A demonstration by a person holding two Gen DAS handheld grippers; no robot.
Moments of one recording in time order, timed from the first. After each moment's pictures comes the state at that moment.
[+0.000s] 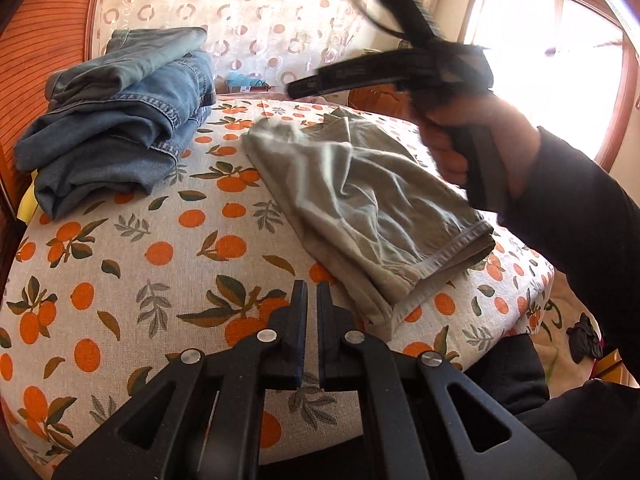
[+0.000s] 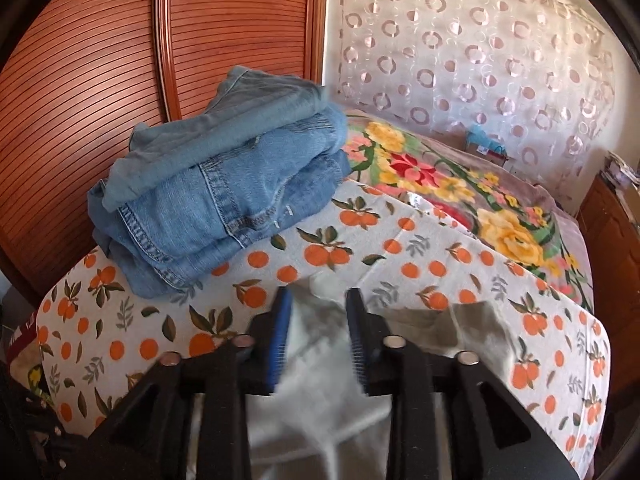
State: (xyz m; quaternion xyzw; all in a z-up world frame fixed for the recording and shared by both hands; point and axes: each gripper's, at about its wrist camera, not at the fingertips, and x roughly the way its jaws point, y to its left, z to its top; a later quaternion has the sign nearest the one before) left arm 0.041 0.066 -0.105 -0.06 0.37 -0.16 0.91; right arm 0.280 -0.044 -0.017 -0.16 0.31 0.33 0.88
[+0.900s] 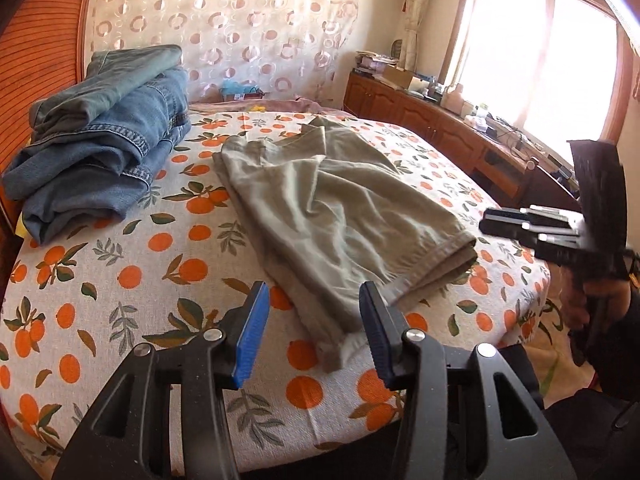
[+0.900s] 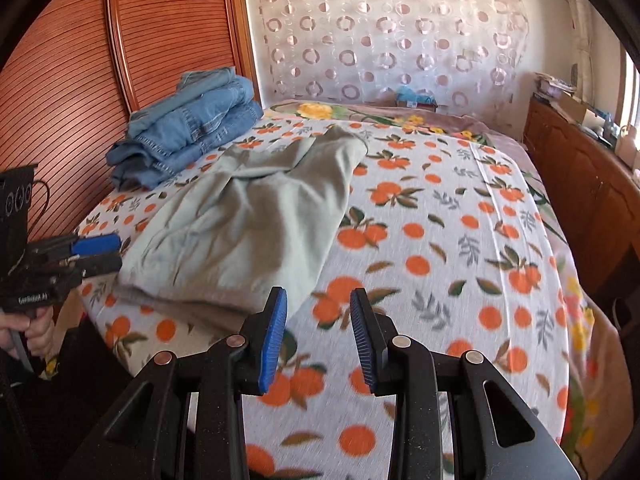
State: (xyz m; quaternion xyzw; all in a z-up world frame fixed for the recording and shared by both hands) left arm 0.043 0.037 -0.092 -0.05 0.36 -0.16 0.92; right arm 0.085 -0.225 -0.049 -0.07 0.33 0.25 0.91
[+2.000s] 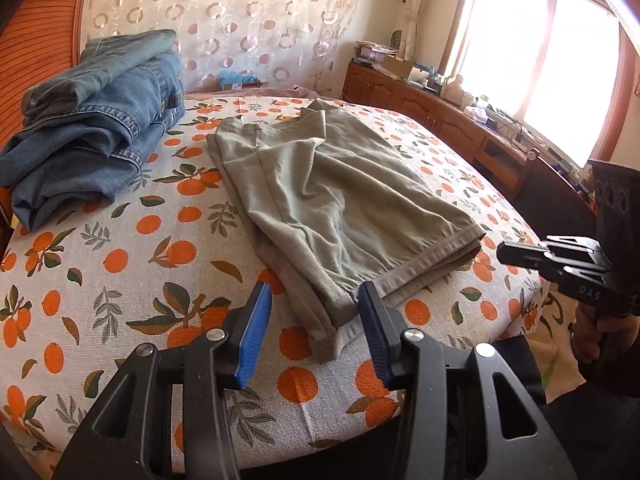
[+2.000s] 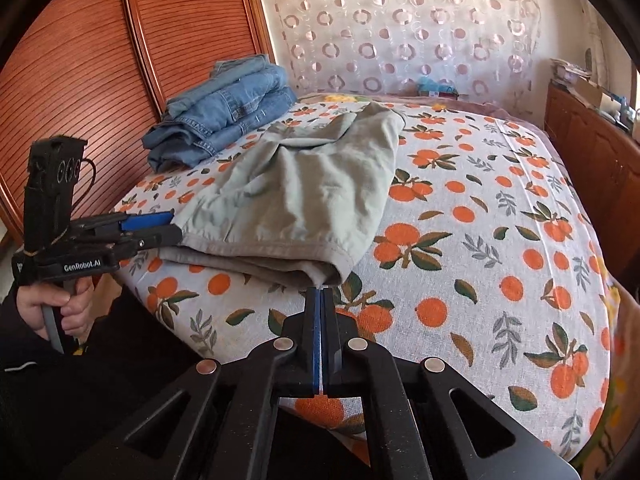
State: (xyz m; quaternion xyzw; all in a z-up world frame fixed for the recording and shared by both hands) left arm 0.043 0.031 -0.106 -0.04 0.38 -0.17 0.91; right arm 0.061 -0.224 -0.060 -0.03 0.34 0.28 0.90
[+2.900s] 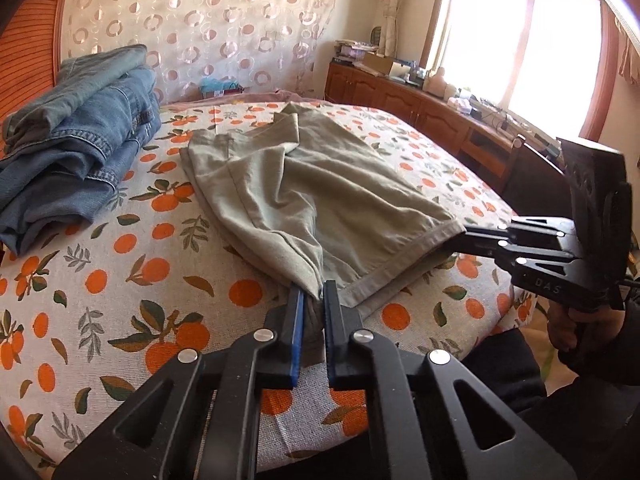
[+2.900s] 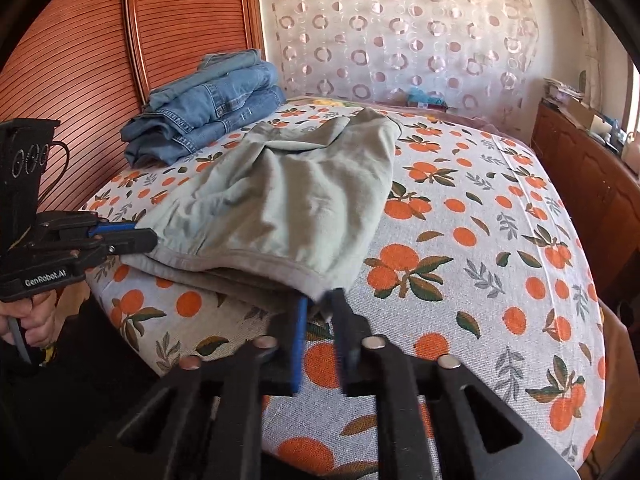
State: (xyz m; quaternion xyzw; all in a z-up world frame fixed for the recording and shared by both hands) left arm 0.045 0.017 -0.099 -0.02 0.37 -0.19 0.91; right arm 0.080 -0.201 -0.075 -0.07 0.33 0.25 0.91
